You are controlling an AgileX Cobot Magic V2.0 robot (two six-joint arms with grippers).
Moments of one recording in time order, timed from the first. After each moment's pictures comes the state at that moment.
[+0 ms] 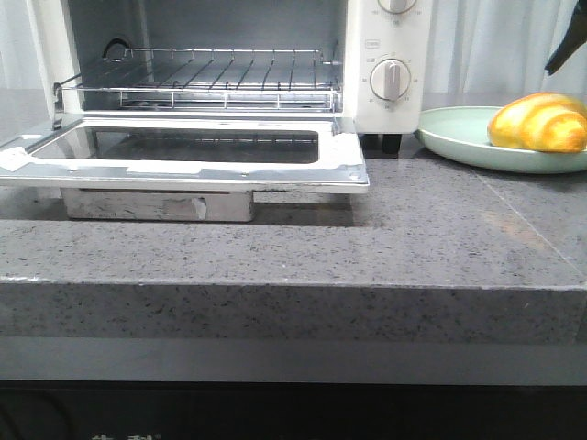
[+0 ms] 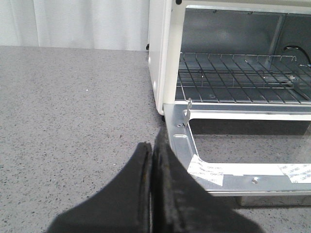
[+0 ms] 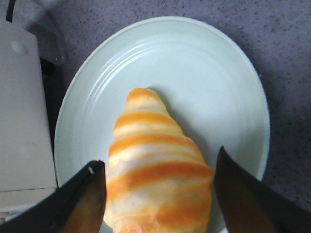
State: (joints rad) left arm -0.16 0.42 -0.30 -0.11 0.10 0.09; right arm -0.08 1.46 -1.07 0.44 0.45 0.24
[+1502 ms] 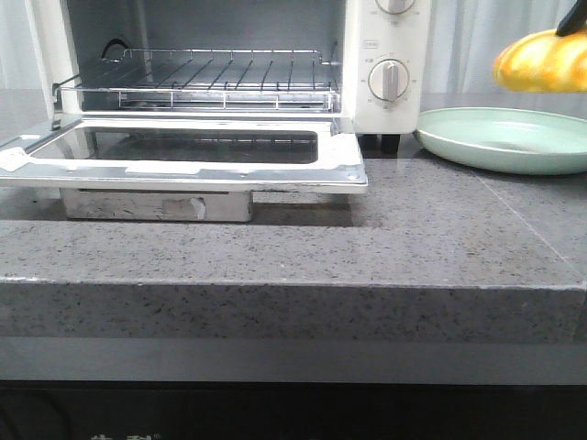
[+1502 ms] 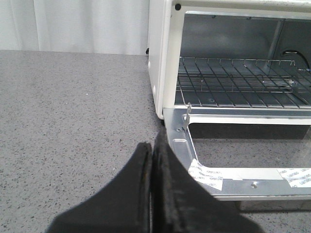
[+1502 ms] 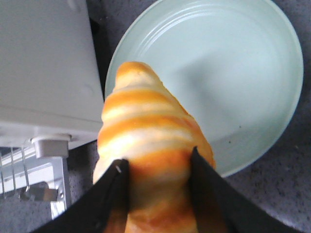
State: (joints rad) left arm -0.16 0.42 -0.30 -0.11 0.08 0.09; right arm -0.08 1.31 -1.09 0.50 0.67 0.18
